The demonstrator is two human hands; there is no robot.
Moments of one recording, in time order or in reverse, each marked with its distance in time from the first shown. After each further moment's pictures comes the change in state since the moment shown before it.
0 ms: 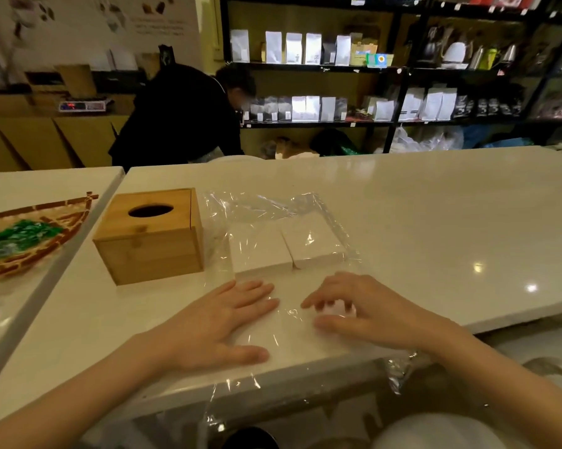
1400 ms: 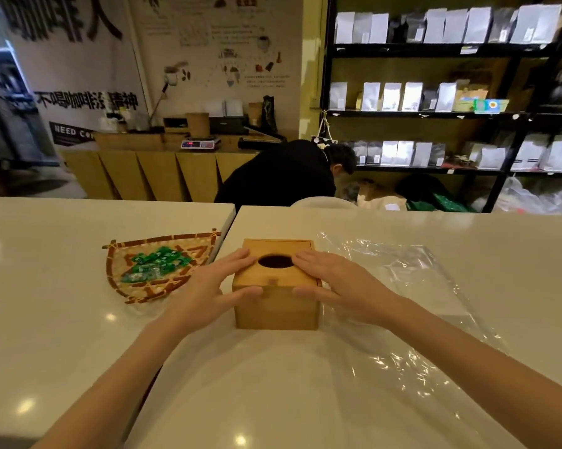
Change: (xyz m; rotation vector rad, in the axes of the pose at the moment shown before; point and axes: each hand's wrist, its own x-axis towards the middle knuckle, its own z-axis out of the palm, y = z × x) left_hand -0.073 -0.139 -0.058 -0.367 0.644 -0.477; right_hand 0.200 -0.070 0.014 -0.244 0.067 -0.260
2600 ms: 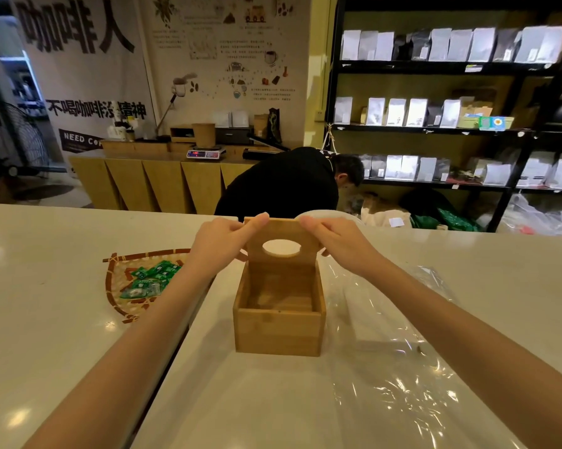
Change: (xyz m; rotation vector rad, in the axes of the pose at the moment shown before) left_hand 0.080 0.030 -0.029 -0.071 0.268 -0.183; right_hand 0.062 0.008 -0.042 0.520 0.355 0.097
